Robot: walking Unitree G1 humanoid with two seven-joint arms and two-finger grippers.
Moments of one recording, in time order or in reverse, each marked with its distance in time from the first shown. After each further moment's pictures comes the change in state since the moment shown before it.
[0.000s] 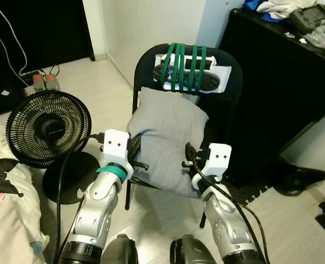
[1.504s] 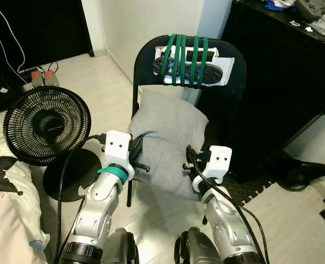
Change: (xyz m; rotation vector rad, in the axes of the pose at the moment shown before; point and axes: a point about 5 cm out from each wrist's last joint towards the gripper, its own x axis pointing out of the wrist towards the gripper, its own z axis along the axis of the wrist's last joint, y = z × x) left arm 0.000 -0.003 -0.001 0.001 0.005 -0.020; right arm -0.003 -0.003 -0.004 0.005 0.019 -0.021
